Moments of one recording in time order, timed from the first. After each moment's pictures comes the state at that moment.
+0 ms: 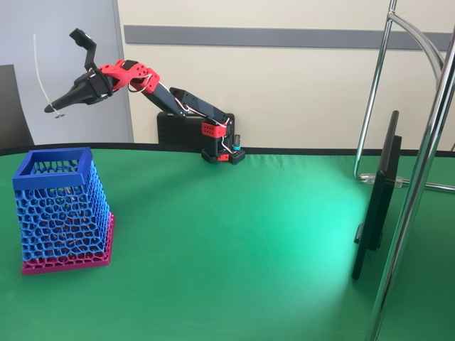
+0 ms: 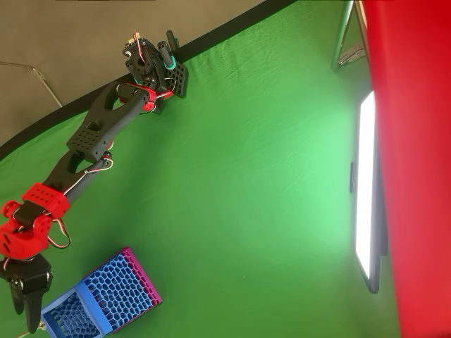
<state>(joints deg) 41.1 31.7 -14.3 59.2 -70.0</state>
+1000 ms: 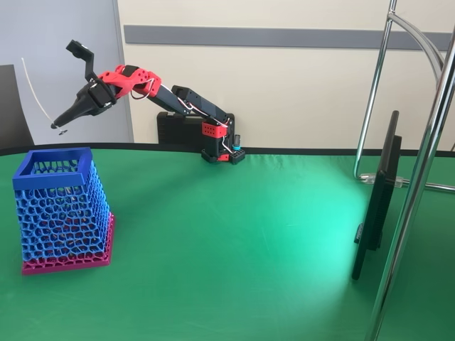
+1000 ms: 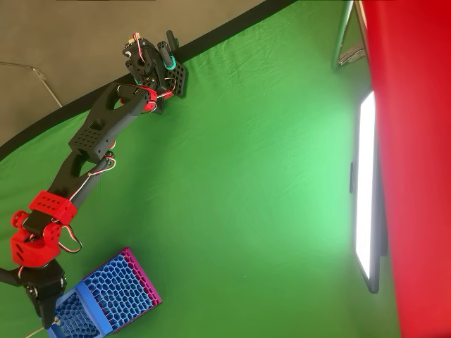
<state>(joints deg) 38.2 34.4 -5.5 59.0 -64.4</state>
